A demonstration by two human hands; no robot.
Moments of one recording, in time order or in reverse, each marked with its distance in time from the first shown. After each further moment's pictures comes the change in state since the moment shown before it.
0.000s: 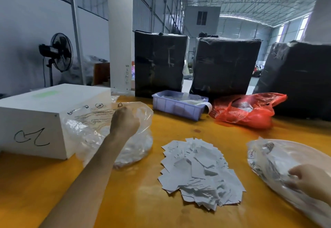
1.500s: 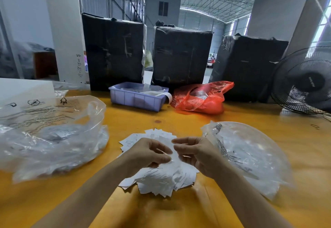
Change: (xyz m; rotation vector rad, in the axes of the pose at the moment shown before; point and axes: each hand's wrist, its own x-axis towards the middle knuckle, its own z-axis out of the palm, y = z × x) left_hand -0.096 0.080 0.077 -0.739 -1.017 -0.048; right_hand -0.077 -0.142 -0.015 1.408 -0.539 -0.076
